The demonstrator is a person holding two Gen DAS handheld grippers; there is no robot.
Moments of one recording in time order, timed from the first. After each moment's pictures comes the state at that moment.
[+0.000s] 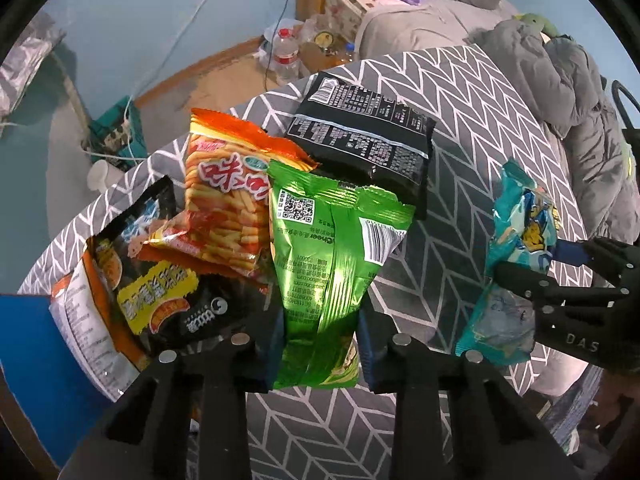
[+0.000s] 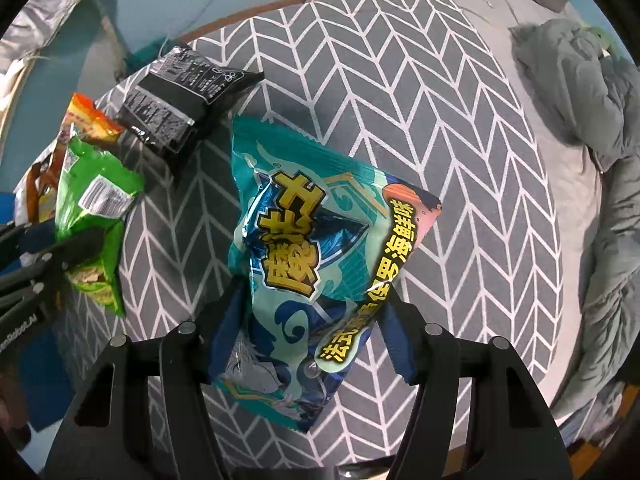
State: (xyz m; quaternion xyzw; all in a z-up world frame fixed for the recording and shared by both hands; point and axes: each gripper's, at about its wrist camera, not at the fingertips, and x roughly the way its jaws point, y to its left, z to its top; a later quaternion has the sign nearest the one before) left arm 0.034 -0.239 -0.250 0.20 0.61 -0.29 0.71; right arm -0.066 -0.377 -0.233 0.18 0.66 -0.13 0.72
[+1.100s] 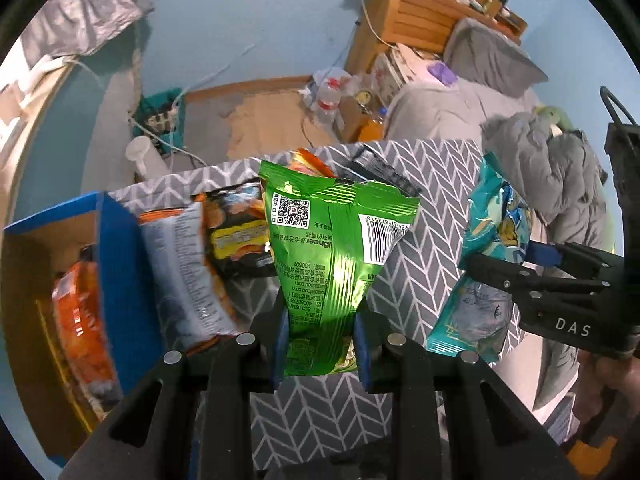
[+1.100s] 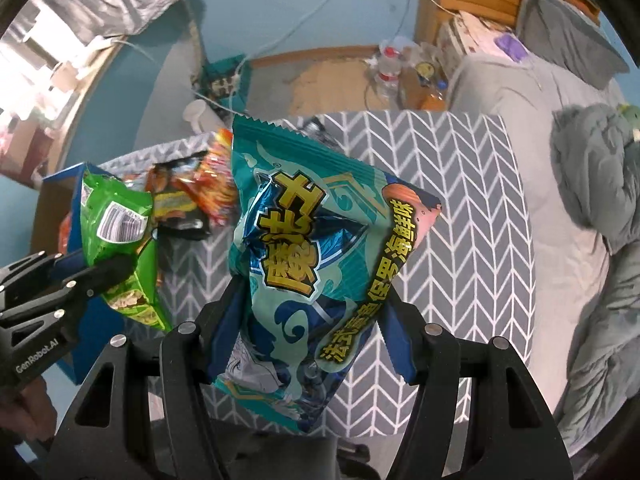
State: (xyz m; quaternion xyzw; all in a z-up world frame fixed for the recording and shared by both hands) left arm 0.012 -0.153 -0.143 0.06 0.58 -0.23 0.78; right arm -0.044 -0.350 -0.117 0.13 0.61 -0.02 0.78
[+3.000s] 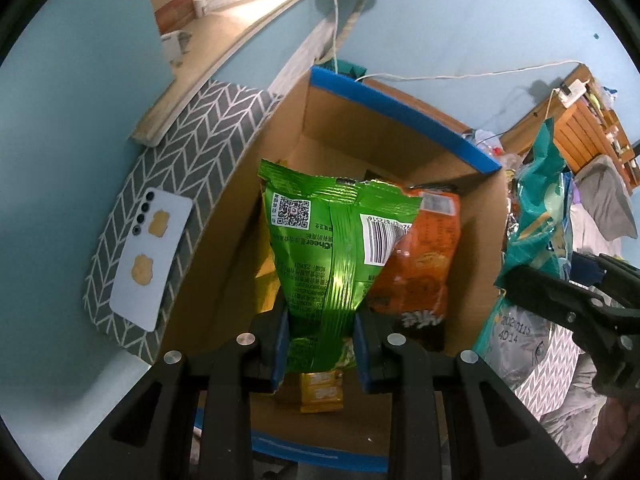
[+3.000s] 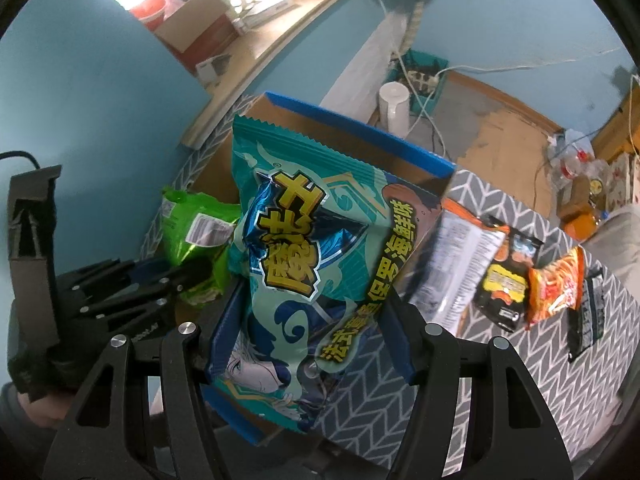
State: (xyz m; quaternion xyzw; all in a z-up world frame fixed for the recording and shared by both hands) left arm 0.006 0.146 -0.163 -0.09 0.60 0.01 0.79; right arm 0.040 -0.039 -0.094 0.01 0.60 0.25 0.76
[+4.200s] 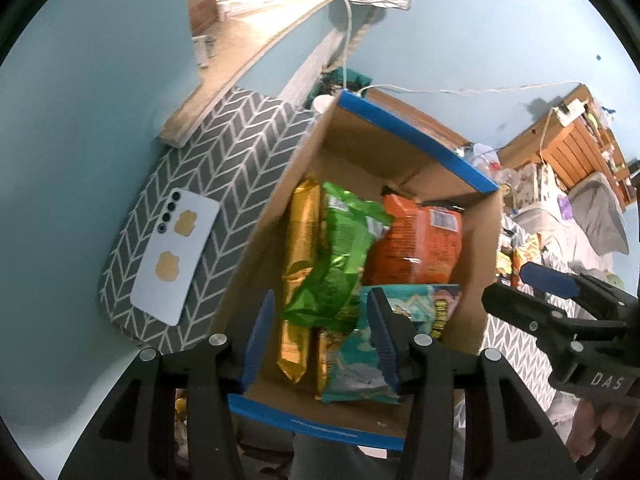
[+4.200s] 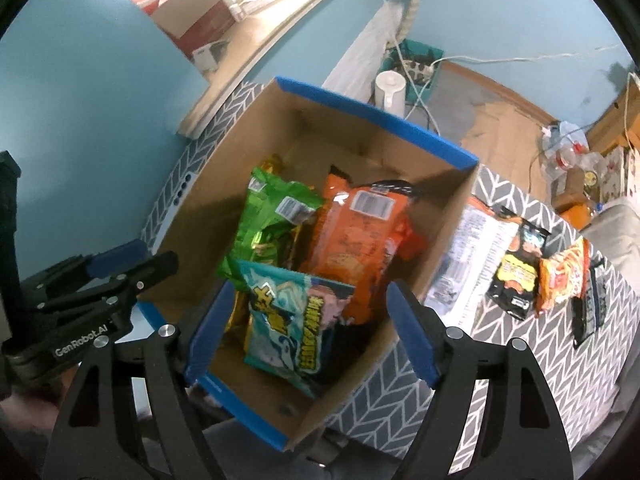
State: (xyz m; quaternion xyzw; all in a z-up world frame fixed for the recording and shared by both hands) left arm -0.003 0.173 -0.135 -0.12 0.59 0.01 0.80; right arm 0.038 -0.017 -0.093 0.01 0.62 0.22 0.75
